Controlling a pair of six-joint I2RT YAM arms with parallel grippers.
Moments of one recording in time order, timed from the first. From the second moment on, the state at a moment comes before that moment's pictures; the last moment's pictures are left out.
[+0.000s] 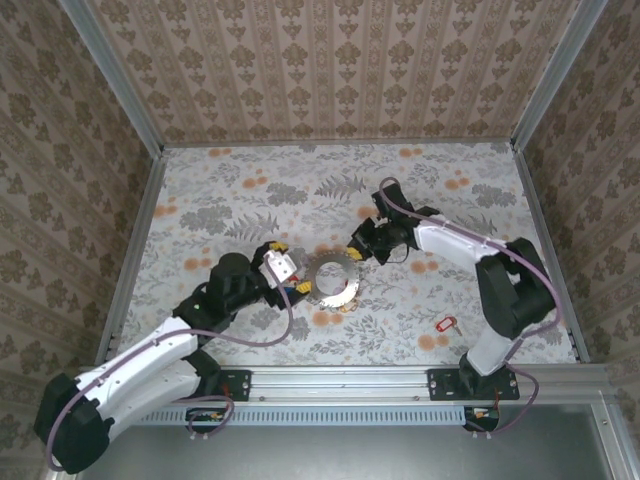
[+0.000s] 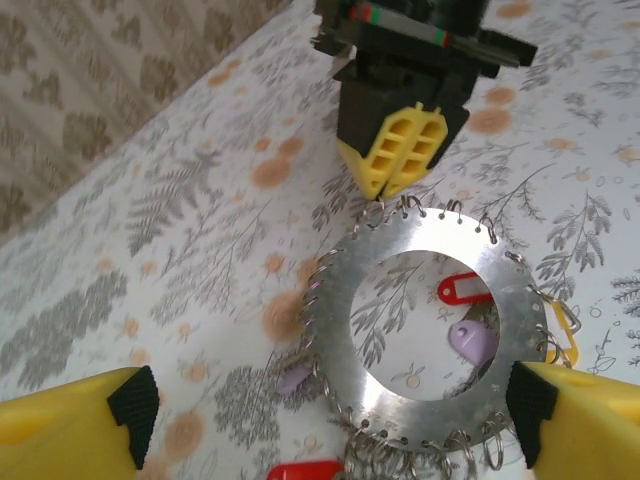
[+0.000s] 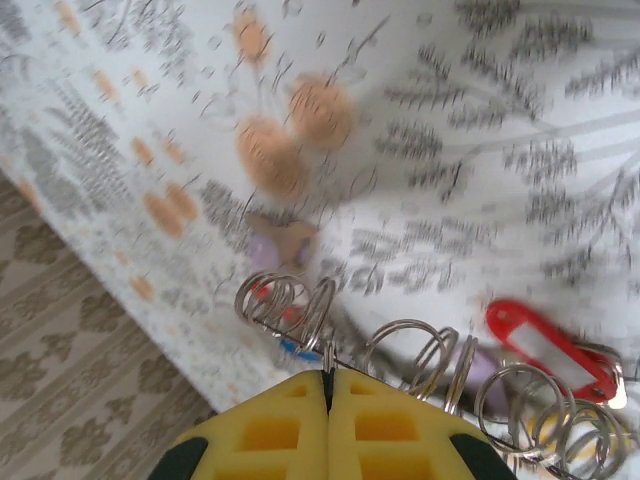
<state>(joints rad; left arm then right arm) -0.75 0.80 0.41 0.02 0.19 0.38 0.46 1.67 1.09 -0.45 -0.49 1.27</state>
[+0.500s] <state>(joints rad) -0.90 1.14 0.50 0.27 0.24 0.59 0.46 1.42 0.99 -0.48 -0.57 1.51</state>
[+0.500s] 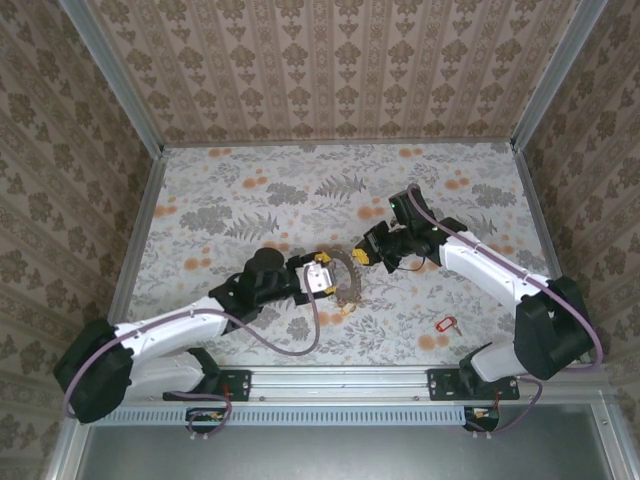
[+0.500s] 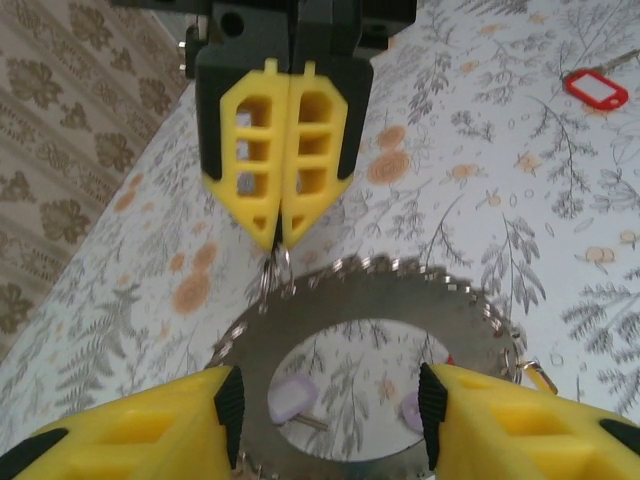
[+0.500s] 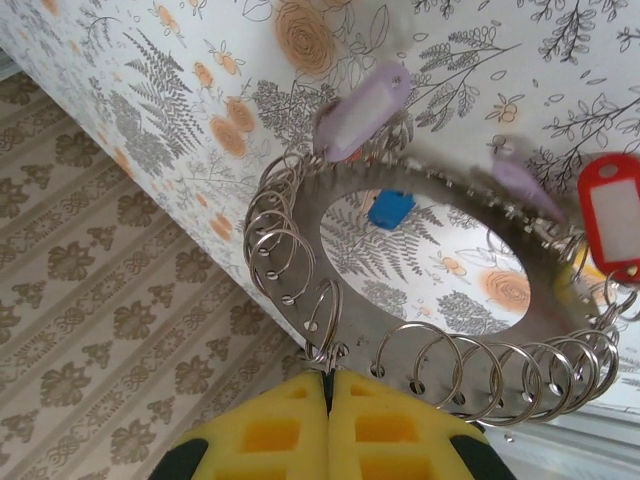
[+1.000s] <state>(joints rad) -0.93 1.30 0.56 0.41 0.21 0.59 0.47 1.39 0.96 -0.46 -0.59 1.58</state>
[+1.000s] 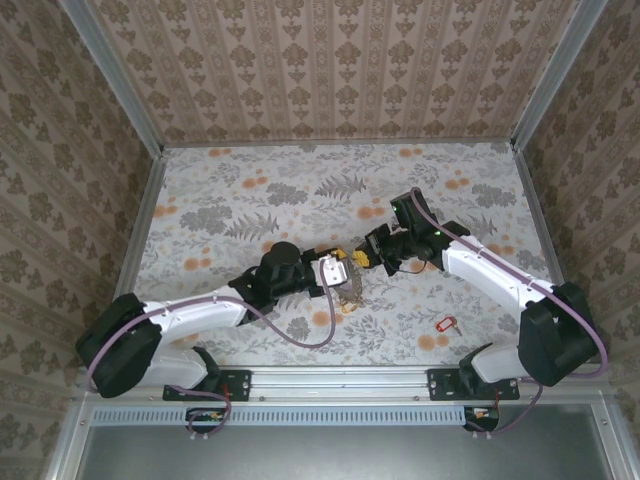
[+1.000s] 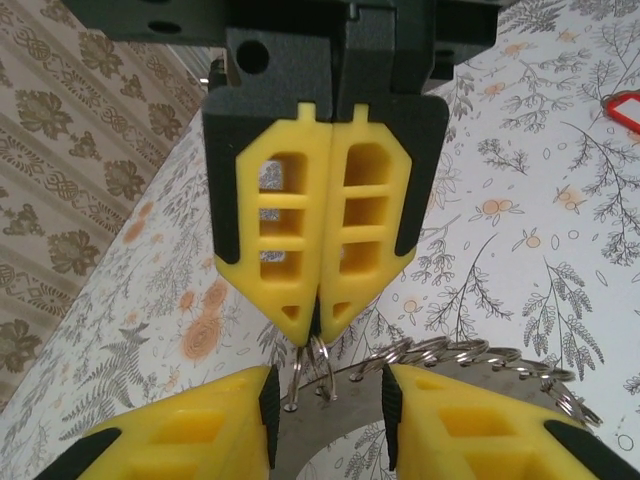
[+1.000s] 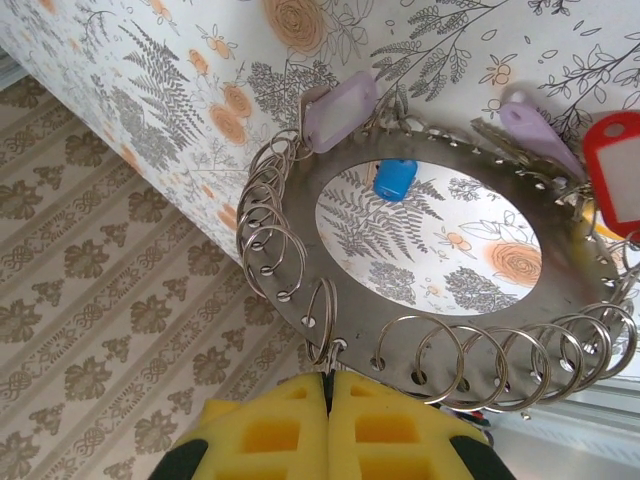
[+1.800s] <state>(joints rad) -0.93 1.42 0.55 0.58 0.10 0.57 0.47 1.39 0.95 -0.41 -0.58 1.63</state>
